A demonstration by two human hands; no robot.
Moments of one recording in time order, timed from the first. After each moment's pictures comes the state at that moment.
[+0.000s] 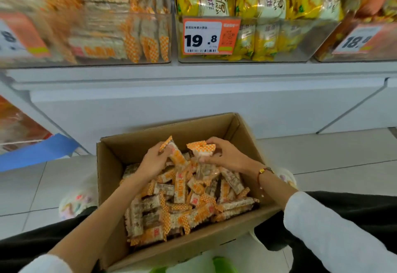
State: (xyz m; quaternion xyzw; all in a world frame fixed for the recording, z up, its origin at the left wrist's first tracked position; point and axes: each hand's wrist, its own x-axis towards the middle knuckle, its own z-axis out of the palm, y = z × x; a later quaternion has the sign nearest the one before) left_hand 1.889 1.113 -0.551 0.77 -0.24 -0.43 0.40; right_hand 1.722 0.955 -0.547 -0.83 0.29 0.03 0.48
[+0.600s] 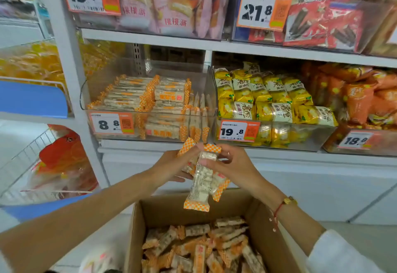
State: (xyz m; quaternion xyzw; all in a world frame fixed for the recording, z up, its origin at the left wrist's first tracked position) left_hand 1.926 1.123 -0.350 0.72 -0.31 -0.37 0.50; right_hand 1.799 0.995 -0.357 -0.80 0.18 -0.19 0.54
